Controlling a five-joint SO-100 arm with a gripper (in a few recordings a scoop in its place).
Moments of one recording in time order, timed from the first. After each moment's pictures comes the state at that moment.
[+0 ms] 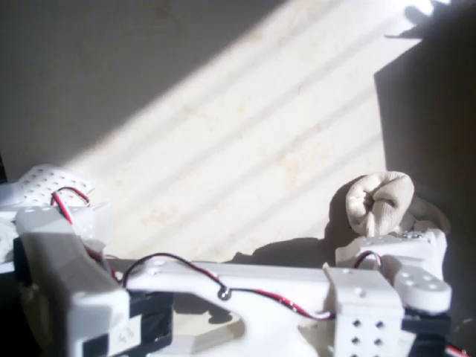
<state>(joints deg) 17.5 52.7 43.8 82.4 -17.2</state>
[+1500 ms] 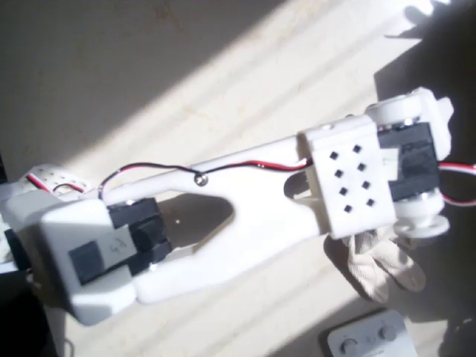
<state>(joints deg) -1.5 46.9 43.7 76.6 -11.8</state>
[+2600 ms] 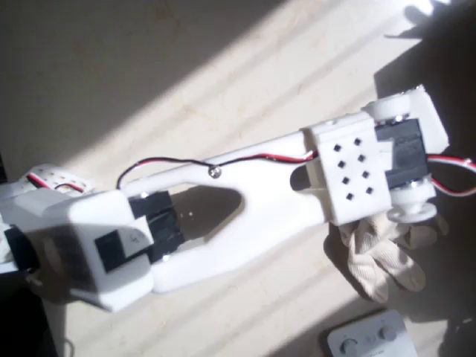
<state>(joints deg) -1.7 45.1 43.7 68.7 -11.8</state>
